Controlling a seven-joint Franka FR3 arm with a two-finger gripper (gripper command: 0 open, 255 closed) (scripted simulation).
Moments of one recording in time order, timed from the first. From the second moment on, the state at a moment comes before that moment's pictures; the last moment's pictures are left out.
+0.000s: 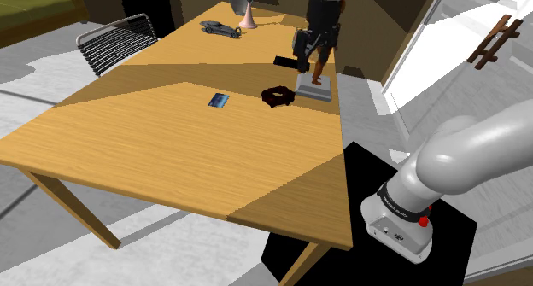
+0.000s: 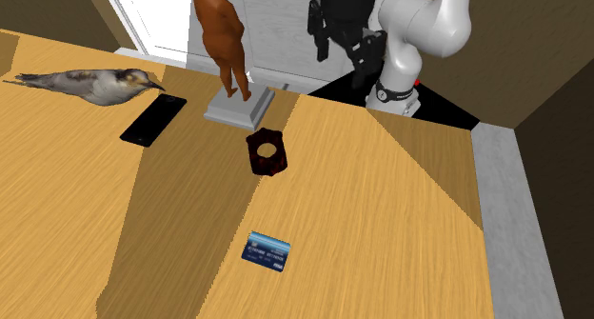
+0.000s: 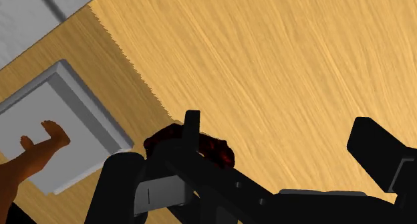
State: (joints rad) arm -0.02 -0.48 0.17 -2.23 0.07 1.67 0.13
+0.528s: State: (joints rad) arm -0.04 -0.13 0.24 -2.01 0.17 1.69 0.44
